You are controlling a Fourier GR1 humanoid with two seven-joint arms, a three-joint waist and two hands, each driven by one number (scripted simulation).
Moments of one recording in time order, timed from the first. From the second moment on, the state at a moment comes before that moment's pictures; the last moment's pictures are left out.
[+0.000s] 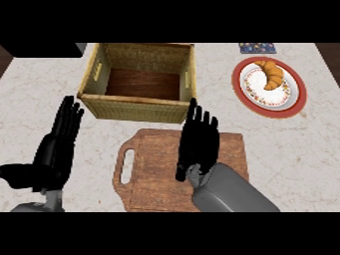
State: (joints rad) left arm -0.02 0.22 -0.18 -1.65 0.19 0.29 -0.04; right arm -0.53 -0.02 0.67 -1.37 0.84 0.13 1.20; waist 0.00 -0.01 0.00
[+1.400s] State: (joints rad) left arm -0.04 0.20 -0.14 -1.65 0.16 0.26 -0.01; right arm -0.47 -0.02 0.63 -1.25 0.85 0.04 1.14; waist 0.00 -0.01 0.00
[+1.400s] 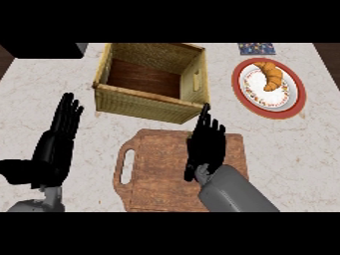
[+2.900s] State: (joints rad) left arm -0.10 0.16 -0.18 -1.65 0.14 0.19 0.01; right arm -0.72 -0.02 0.81 -1.31 0.71 -0.05 1.06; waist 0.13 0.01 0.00
